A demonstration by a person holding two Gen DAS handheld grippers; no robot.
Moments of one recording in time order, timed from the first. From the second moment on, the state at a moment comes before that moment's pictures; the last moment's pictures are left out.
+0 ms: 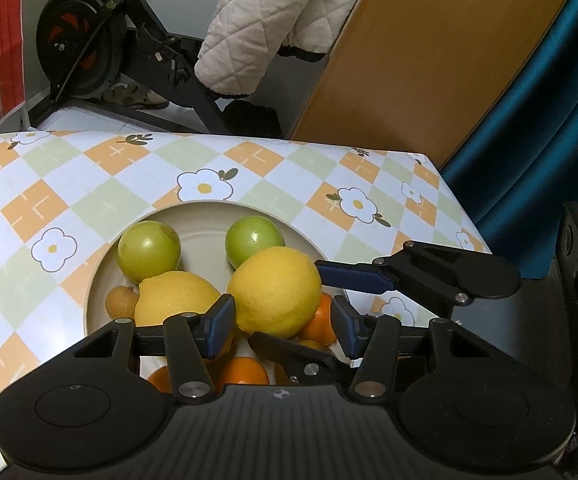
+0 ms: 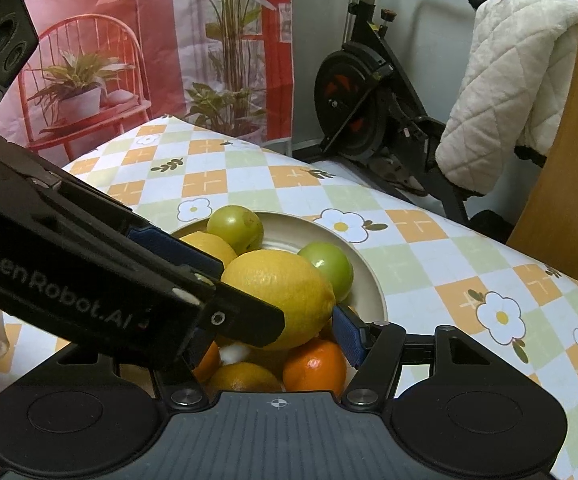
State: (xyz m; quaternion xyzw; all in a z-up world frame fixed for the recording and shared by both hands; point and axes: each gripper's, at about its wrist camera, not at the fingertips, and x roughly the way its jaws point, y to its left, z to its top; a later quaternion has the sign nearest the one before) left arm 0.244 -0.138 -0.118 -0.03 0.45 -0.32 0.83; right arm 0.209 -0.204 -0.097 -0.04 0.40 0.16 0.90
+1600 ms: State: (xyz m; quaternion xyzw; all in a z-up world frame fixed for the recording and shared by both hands) left arm 0.211 -0.106 -0.079 0.02 0.41 -0.25 0.88; right arm 0.168 -0.213 -0.060 0.00 0.38 0.08 0.92
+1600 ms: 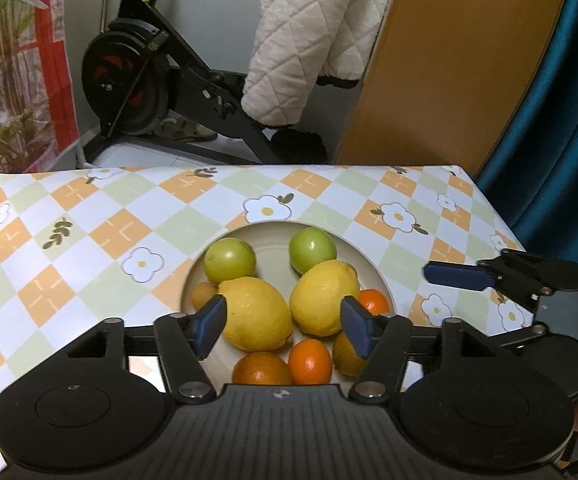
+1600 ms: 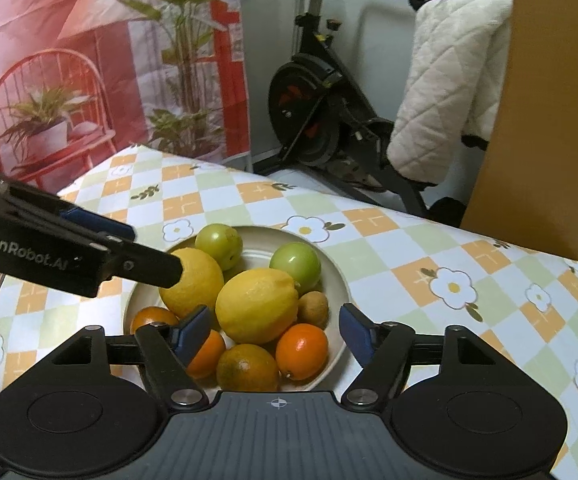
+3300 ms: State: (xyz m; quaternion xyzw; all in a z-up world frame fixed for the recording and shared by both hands) left arm 0.108 -0.066 0.014 0.03 0.29 -0.10 0.95; right arm 0.068 -0.189 0.045 0.06 0.30 -0.01 0.95
